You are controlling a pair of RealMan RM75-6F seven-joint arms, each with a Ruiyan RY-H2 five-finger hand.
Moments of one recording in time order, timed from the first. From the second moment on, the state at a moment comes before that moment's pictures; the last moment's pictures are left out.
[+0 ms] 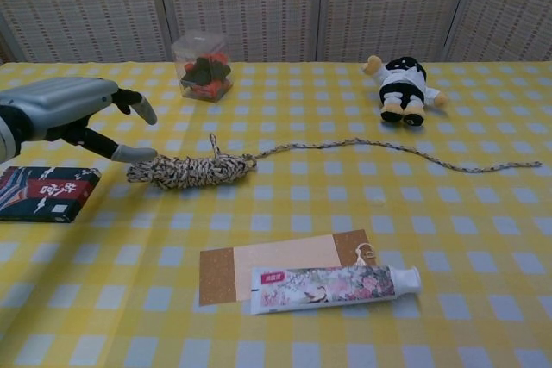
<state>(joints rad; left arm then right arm) -0.61 -1.50 -0.23 -1.57 1.07 0.99 0.58 0.09 -0.97 0.08 -1.61 -1.57 1.54 -0.12</state>
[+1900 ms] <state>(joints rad) -0.77 -1.87 -0.24 -1.12 0.95 1.00 0.56 0.05 -0.96 0.08 -1.59 -1.54 1.57 -0.09</state>
